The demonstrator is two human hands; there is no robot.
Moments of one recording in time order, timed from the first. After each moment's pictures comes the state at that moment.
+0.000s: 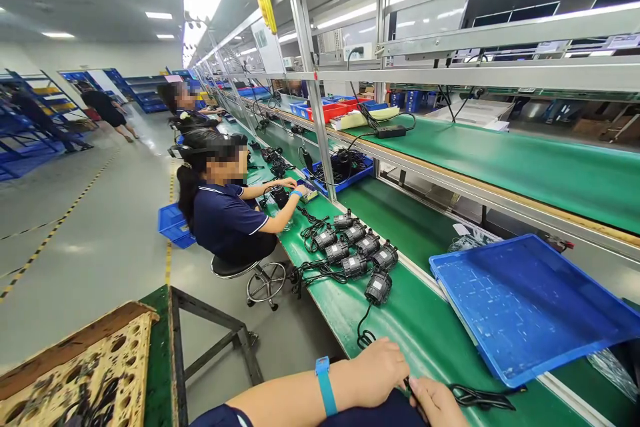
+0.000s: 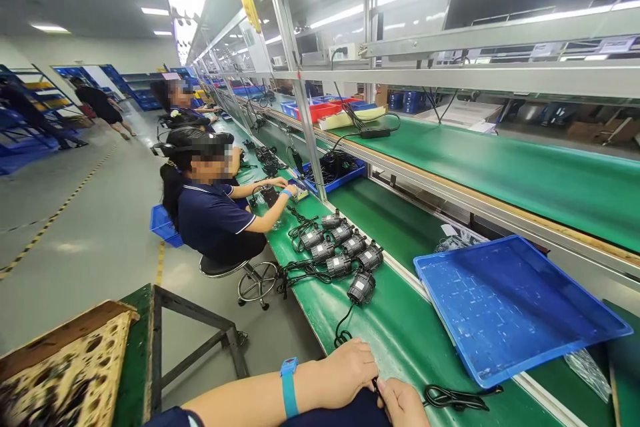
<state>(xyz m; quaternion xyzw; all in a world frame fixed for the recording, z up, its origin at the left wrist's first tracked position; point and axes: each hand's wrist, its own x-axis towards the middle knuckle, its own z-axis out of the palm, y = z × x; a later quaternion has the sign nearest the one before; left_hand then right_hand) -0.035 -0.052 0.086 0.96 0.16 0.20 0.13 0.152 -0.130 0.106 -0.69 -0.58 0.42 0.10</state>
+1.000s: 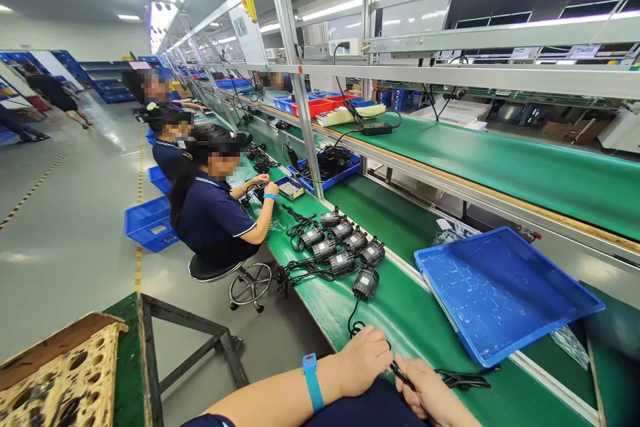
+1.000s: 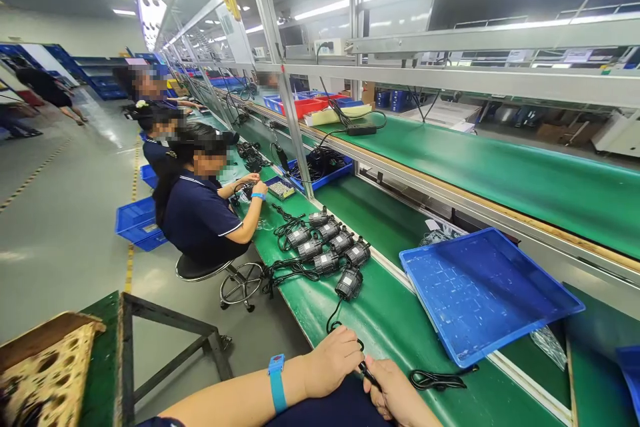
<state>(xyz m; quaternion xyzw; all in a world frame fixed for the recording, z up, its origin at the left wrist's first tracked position) -0.029 -0.048 0.061 0.92 0.17 0.34 0.06 0.145 -0.119 0.122 -0.66 -0.38 0.62 0.19</state>
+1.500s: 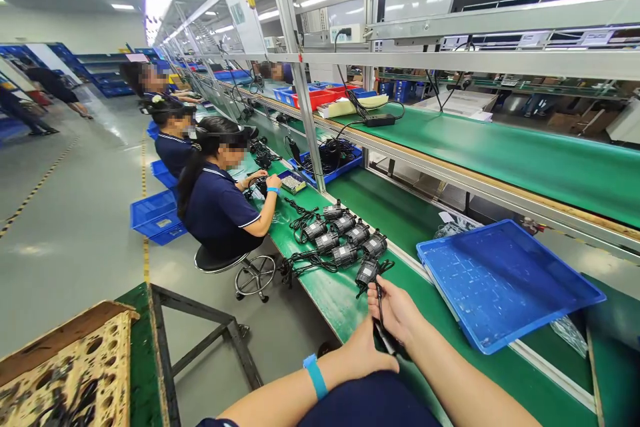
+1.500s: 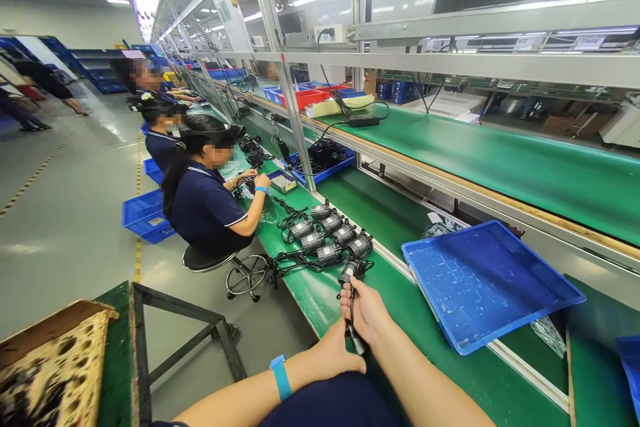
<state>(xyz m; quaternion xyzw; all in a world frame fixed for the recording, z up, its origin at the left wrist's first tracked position) -0.031 -0.055 0.067 0.58 0.25 0.40 0.66 0.052 -0.015 0.189 -0.58 -0.14 0.68 0.43</state>
